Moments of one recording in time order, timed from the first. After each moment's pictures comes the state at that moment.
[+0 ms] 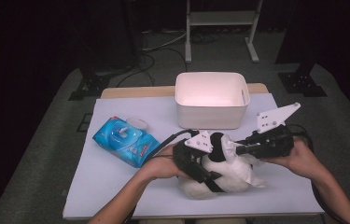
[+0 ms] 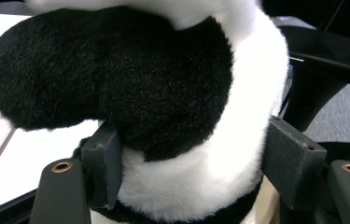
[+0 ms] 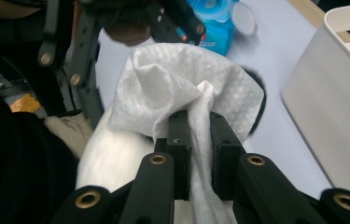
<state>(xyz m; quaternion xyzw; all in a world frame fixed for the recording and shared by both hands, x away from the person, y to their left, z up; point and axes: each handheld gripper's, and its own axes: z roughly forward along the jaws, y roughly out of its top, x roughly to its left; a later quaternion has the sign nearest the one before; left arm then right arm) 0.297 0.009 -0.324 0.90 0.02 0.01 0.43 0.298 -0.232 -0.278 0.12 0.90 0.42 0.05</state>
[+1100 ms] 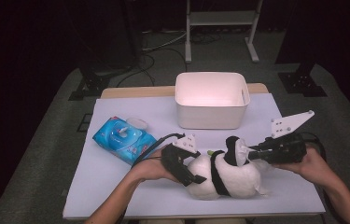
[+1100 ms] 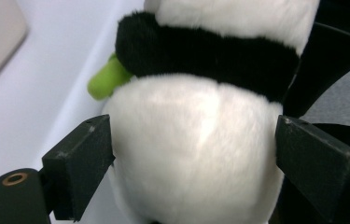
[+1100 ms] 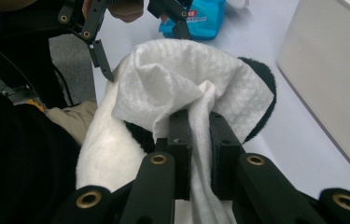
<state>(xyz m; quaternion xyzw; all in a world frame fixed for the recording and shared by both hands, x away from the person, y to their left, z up) 0.314 0.043 -0.364 0.91 0.07 -0.03 0.41 0.293 -0.271 -0.304 0.17 0.89 0.43 0.04</state>
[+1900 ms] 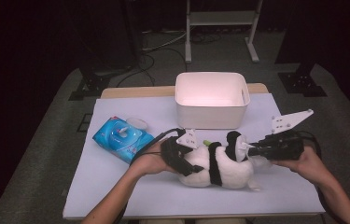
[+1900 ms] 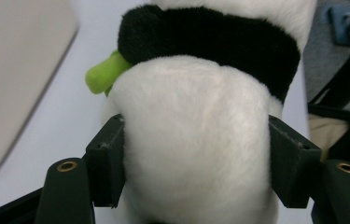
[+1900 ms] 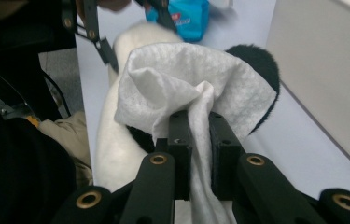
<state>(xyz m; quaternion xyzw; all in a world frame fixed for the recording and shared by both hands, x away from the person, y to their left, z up) 0.324 0.046 -0.347 0.93 0.07 0.06 0.35 0.312 -0.277 -0.322 0.19 0.88 0.44 0.03</state>
